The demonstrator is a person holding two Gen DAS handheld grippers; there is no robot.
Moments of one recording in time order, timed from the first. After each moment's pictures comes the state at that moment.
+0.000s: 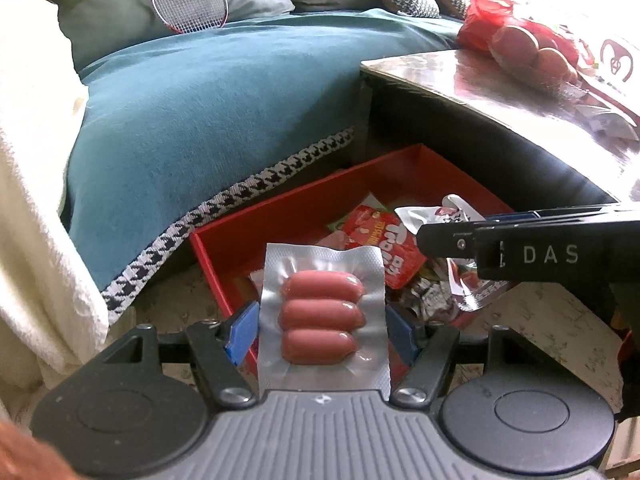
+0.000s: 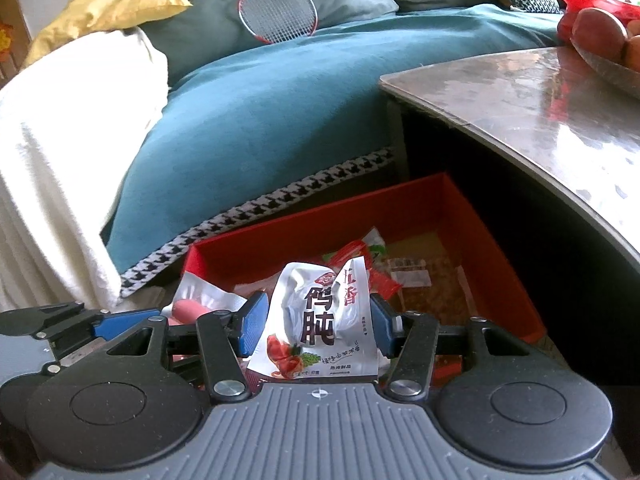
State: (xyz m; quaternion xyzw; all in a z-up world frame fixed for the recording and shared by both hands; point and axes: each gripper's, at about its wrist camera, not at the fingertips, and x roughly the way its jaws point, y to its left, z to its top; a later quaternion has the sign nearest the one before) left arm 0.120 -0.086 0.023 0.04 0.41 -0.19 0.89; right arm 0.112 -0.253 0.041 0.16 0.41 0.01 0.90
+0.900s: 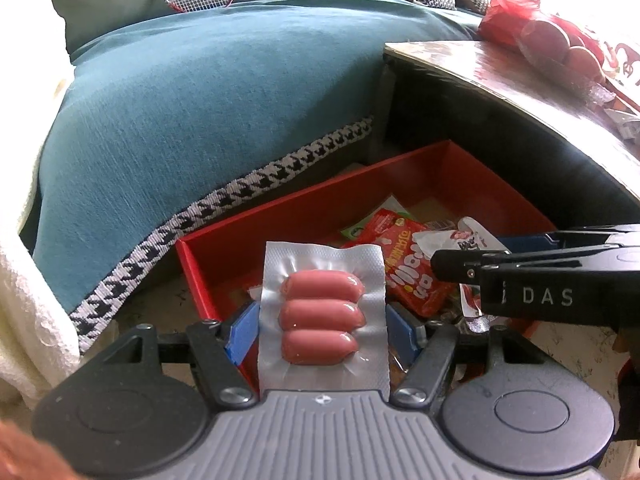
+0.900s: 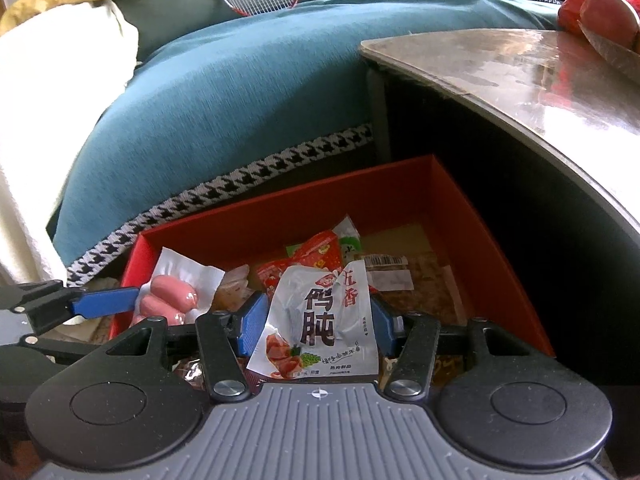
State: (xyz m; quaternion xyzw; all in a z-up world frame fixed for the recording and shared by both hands) left arm 0.161 -0.095 -0.003 0.03 0.43 -0.18 0.88; right arm 0.141 -0.257 0.008 0.13 0.44 -0.01 0.89
